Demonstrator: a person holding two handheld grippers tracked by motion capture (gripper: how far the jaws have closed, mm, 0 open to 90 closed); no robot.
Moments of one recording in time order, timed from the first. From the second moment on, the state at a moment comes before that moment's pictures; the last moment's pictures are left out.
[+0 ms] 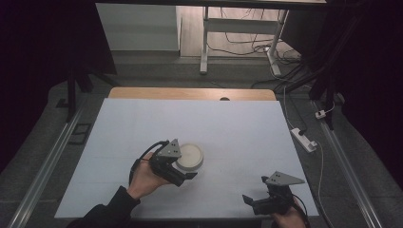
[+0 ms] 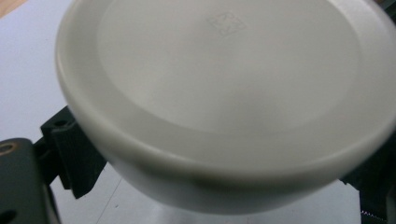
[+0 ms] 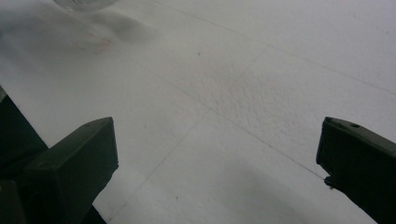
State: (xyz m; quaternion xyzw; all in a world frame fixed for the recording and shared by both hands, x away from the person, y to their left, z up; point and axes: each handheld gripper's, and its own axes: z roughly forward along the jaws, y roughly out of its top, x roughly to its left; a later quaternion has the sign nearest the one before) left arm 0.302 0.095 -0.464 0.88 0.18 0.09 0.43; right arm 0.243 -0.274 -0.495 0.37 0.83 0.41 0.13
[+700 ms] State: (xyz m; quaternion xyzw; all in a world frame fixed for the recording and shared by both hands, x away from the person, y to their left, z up) left arm 0.300 0.095 -0.465 0.88 0.18 0.10 0.44; right arm 0.244 -0.242 -0.472 0.31 0.82 0.46 0.13
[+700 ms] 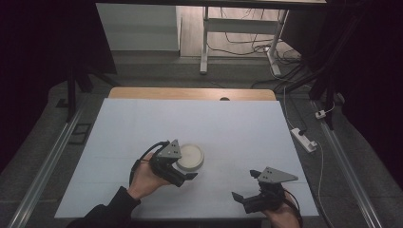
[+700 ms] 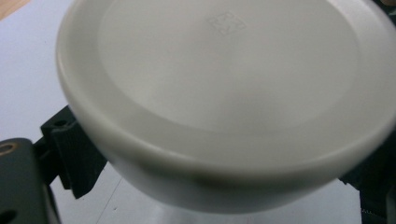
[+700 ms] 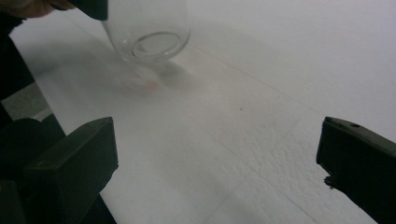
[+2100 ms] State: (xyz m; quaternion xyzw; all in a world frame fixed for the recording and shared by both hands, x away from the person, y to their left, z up) left arm 0.297 0.093 -0.463 0.88 0.16 0.09 0.44; right arm 0.274 -0.149 -0.427 0.24 0.84 0.48 0.10
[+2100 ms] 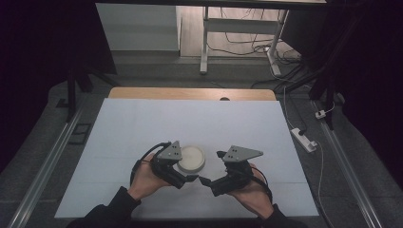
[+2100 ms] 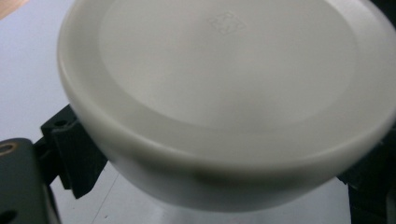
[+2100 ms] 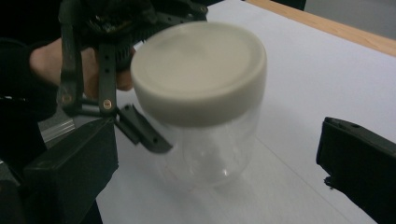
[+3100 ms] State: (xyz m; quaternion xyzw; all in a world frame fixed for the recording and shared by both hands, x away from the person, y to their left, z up) left arm 0.291 0.090 -0.457 0.88 0.13 0.06 0.45; right arm 0.289 -0.102 -0.424 0.18 0.85 0.49 0.09
